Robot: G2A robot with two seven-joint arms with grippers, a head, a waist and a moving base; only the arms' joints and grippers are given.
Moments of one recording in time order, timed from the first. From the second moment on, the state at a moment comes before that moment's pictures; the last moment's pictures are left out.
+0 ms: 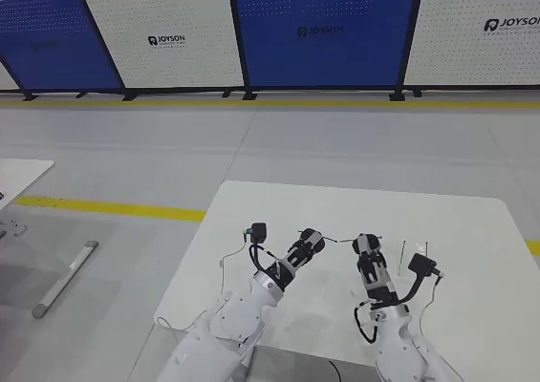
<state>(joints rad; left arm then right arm) 1.47 -1.30 -1.14 -1.66 0.11 -0.18 -0.08 -1.45 -1.36 1.02 -1.56 -0.49 -0.19 -0.30</state>
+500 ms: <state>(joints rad) 1.47 -1.30 -1.14 -1.66 0.11 -0.18 -0.08 -1.44 -1.37 1.02 -1.54 -0.51 -0.19 -0.29</state>
